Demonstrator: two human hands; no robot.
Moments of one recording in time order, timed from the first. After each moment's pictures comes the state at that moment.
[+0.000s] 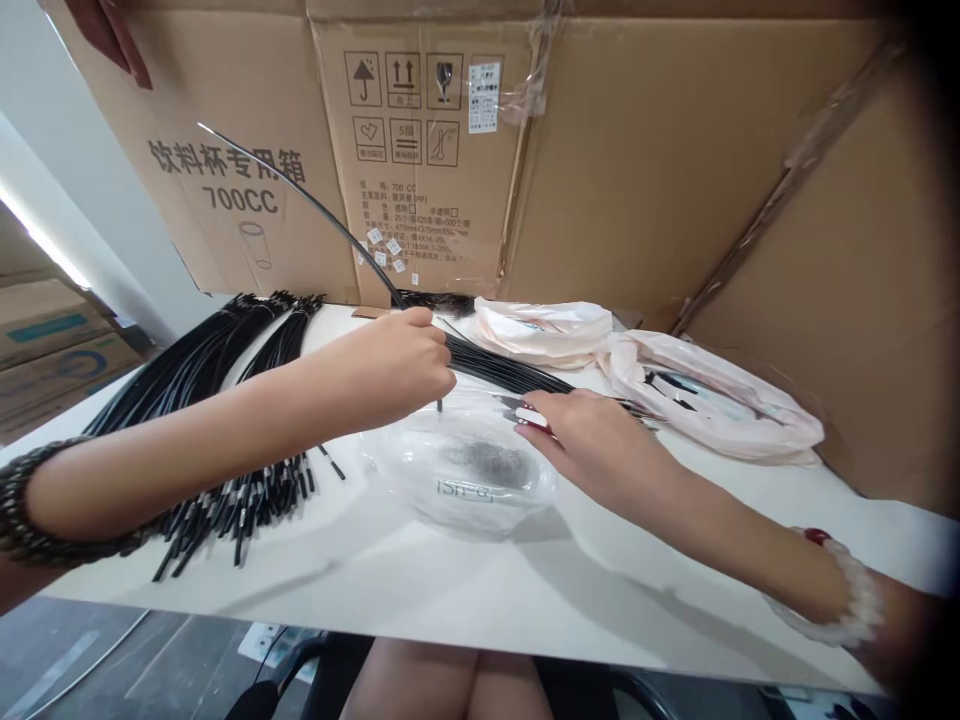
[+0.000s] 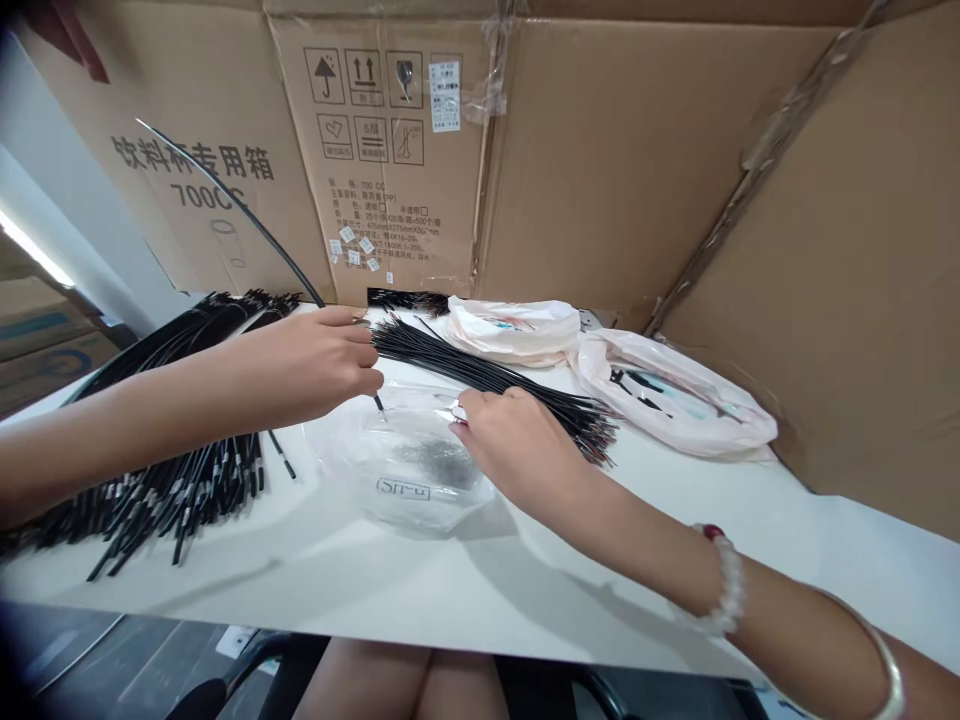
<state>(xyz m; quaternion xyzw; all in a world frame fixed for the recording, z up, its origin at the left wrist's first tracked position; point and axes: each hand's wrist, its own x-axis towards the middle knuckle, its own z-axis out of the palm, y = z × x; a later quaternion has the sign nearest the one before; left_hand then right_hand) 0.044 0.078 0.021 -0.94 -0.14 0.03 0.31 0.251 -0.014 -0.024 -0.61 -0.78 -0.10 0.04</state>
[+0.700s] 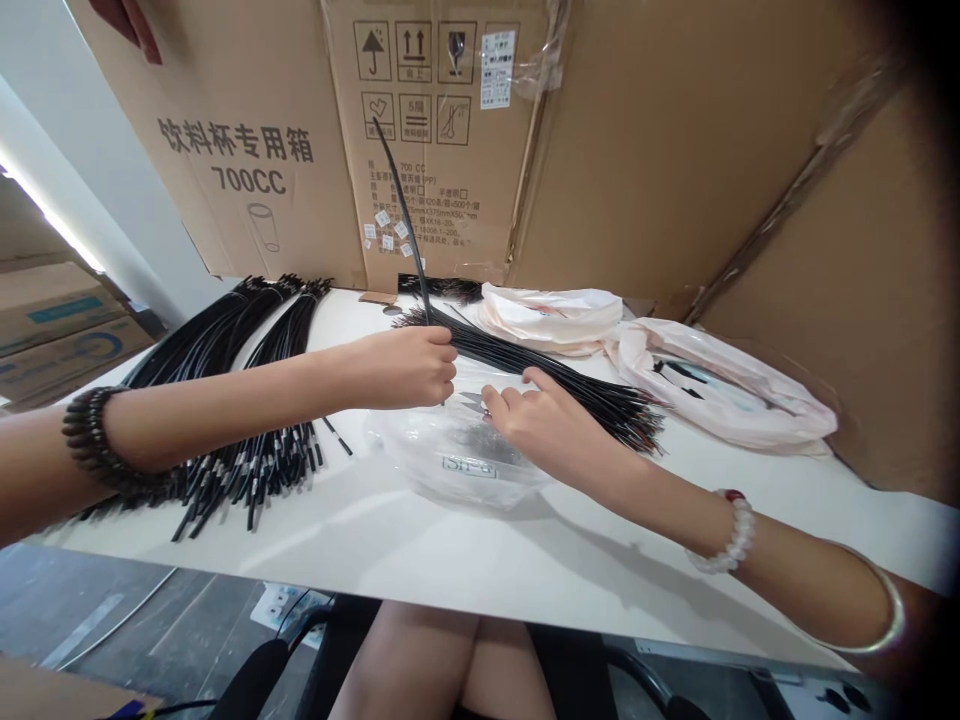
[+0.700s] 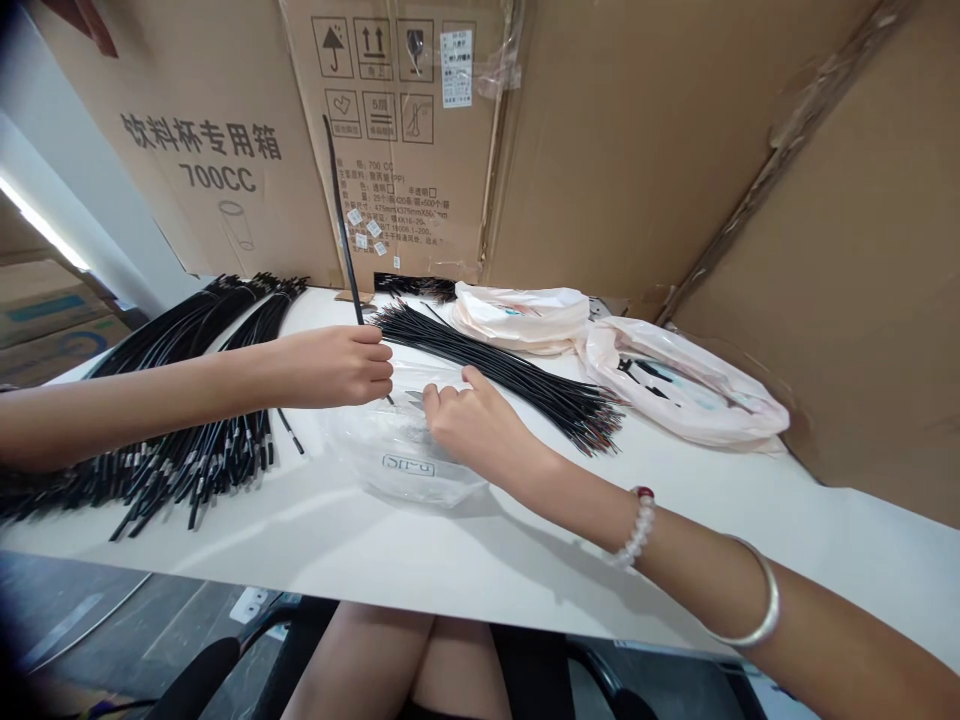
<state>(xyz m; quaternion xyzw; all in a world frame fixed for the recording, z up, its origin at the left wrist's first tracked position) 0.040 0.100 -0.018 -0.93 0.01 0.02 0.36 0.229 0.004 -0.056 -0.43 -0.84 -0.31 -0.09</state>
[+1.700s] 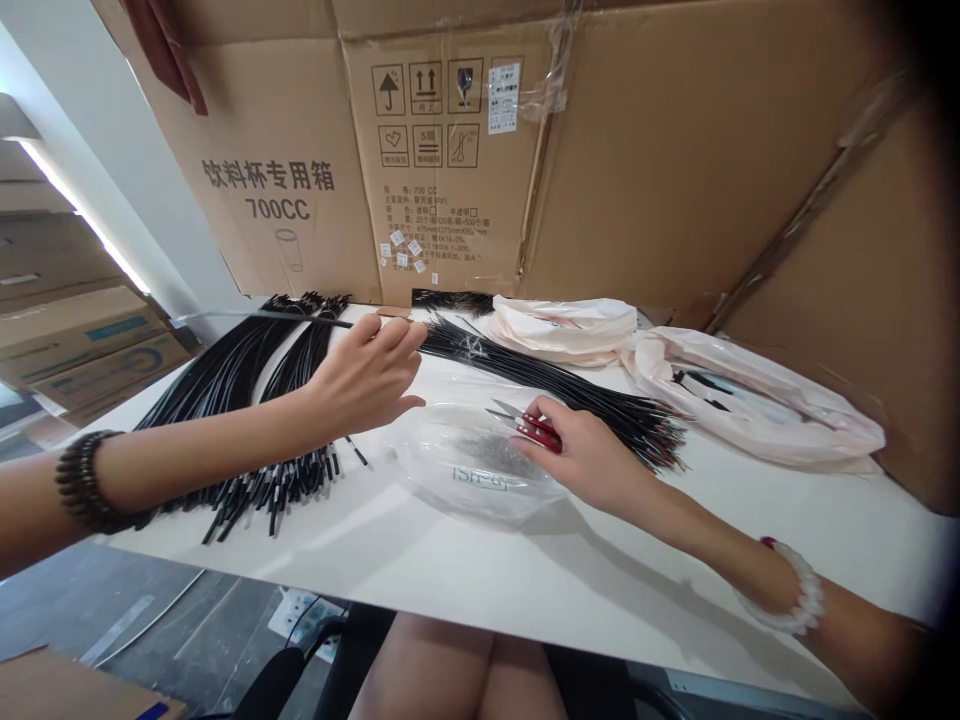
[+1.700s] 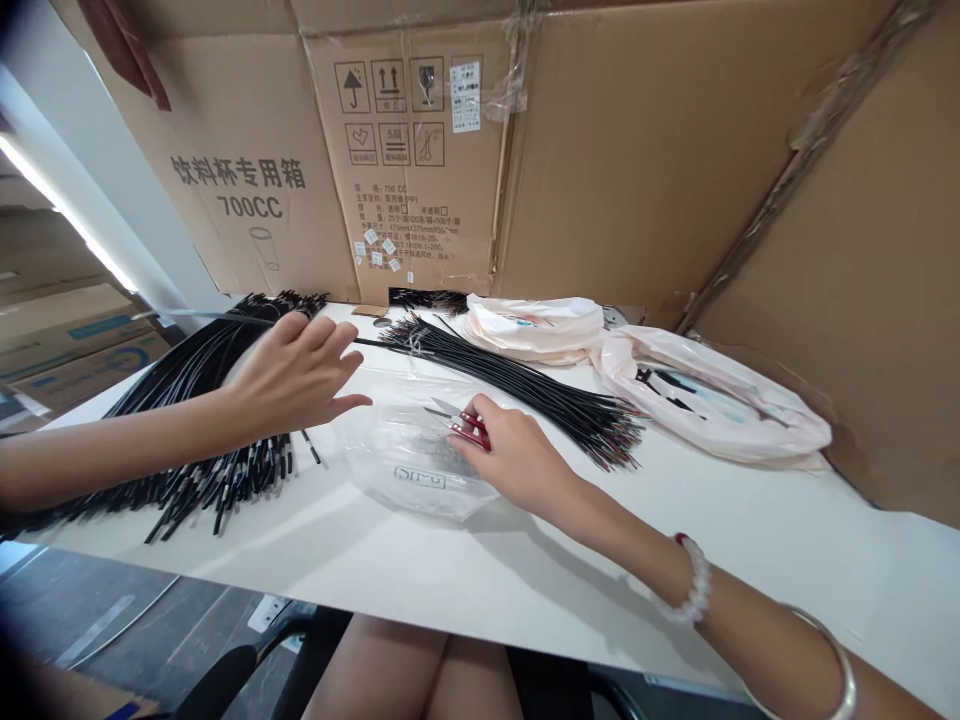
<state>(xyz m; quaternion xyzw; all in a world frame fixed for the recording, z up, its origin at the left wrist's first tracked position) 0.002 0.081 -0.027 -0.83 -0.23 -0.07 0.50 0.252 -0.008 -0.065 -0.62 -0.74 0.17 0.20</state>
